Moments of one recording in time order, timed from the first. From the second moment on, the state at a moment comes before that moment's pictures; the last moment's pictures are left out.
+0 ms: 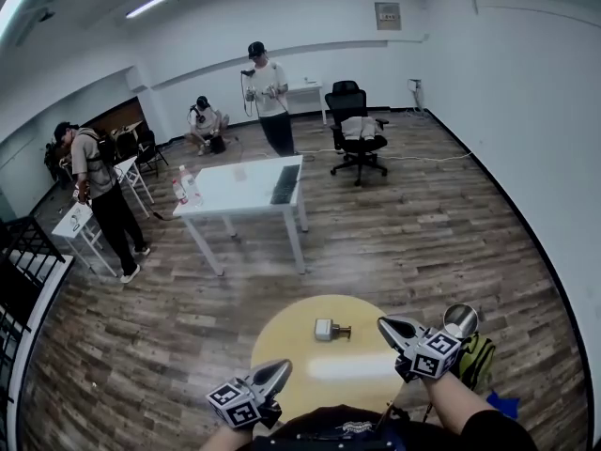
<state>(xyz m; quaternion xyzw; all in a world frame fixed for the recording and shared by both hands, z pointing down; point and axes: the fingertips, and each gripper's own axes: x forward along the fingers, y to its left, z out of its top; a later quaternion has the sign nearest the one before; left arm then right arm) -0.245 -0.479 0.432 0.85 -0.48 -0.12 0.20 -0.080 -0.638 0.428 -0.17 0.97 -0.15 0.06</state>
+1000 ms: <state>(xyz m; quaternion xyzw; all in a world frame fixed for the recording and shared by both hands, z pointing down) -0.320 -0.606 0.494 0.89 -0.42 -0.02 0.19 -0.127 -0.712 0.483 -0.25 0.95 -0.16 0.04</state>
